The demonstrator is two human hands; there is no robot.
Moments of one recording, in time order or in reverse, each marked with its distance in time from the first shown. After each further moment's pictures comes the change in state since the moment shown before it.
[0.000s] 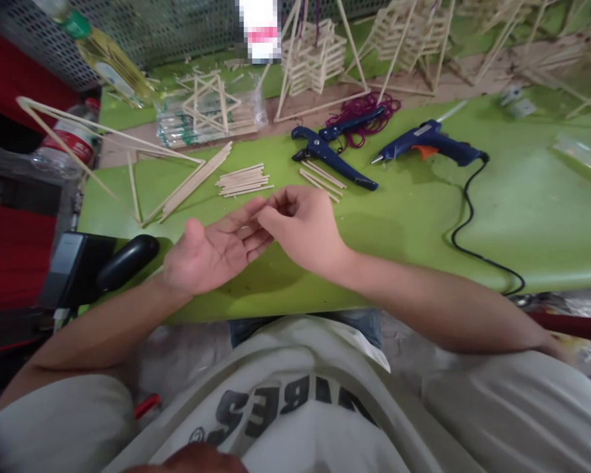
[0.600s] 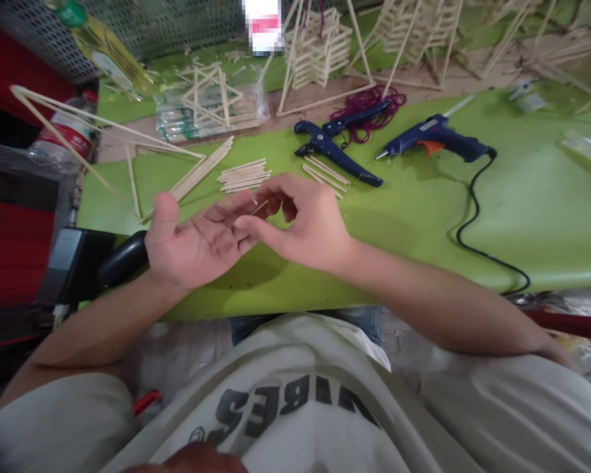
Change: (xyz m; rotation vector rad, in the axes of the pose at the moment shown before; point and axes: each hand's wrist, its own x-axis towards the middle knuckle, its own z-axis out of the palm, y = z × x) left_hand 0.000 0.019 -0.006 0.031 0.196 -0.021; right_hand 0.006 0.016 -0.012 -0.262 -0.055 -0.546
